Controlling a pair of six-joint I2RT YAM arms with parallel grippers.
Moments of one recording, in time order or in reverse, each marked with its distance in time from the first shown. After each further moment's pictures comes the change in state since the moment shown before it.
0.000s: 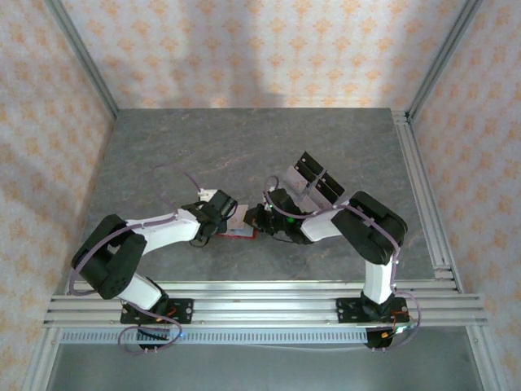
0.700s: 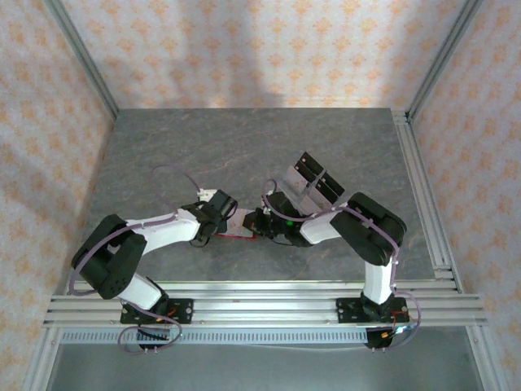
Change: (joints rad) left arm 0.000 0.000 0.000 0.000 0.000 -0.015; right arm 0.024 0.000 -0.011 -0.006 -0.003 0.000
